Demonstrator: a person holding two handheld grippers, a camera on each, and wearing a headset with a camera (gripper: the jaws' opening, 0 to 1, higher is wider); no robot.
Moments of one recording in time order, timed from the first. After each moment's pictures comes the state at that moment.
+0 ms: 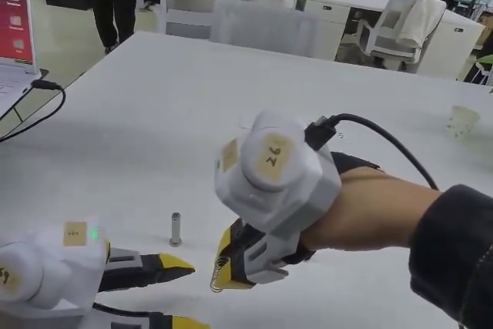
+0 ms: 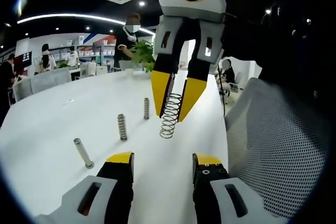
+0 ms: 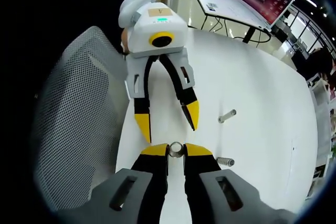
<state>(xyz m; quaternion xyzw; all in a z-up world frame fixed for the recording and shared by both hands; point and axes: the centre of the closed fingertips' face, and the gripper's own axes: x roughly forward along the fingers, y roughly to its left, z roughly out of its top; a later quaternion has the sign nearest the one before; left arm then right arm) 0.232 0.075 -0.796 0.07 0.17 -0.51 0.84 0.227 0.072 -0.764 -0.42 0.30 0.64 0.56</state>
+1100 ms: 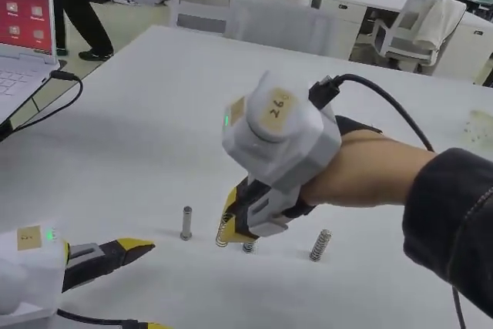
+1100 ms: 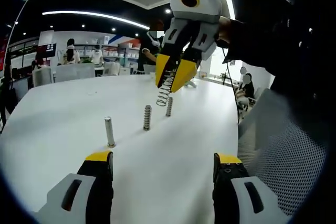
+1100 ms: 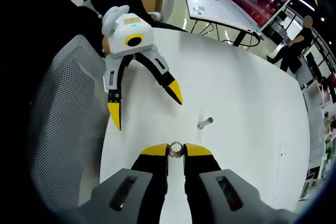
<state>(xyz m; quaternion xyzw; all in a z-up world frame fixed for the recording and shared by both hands) 0.232 0.115 -0.800 0.01 0.16 -0.43 0.89 0.268 0.091 -0.744 -0.43 0.29 0.63 0.58</state>
